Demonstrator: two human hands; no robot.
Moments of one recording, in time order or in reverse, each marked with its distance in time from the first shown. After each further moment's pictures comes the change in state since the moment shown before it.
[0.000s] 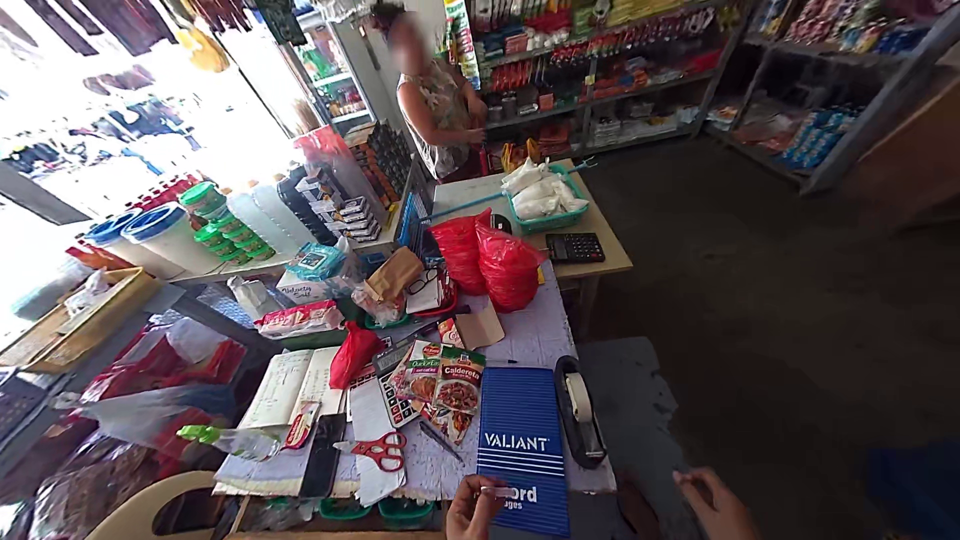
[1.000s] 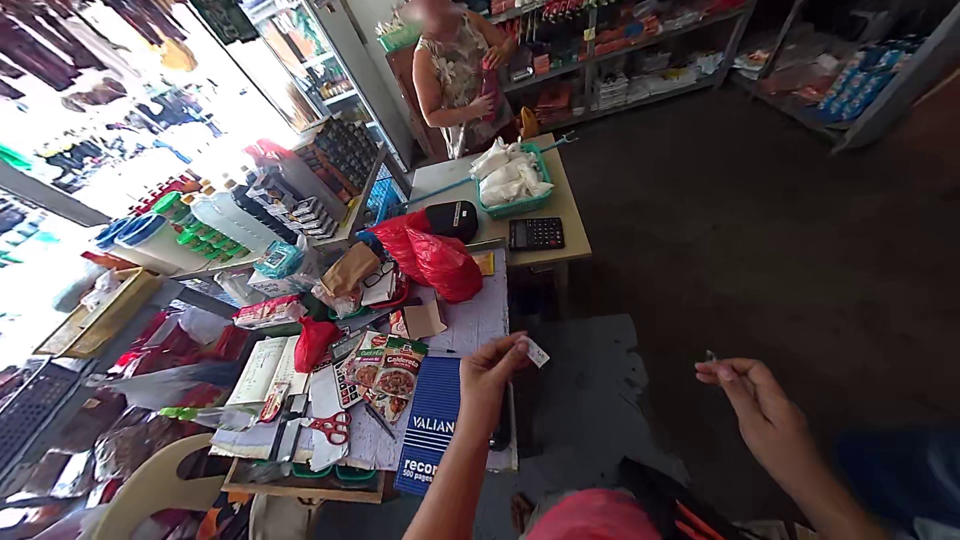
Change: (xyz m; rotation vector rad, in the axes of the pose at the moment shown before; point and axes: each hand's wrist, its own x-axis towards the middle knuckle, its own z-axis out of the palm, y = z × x) left_hand 0.066 0.085 0.310 0.134 -0.292 0.292; right_hand 0.116 -0.010 -0.242 0.215 0.289 -0.644
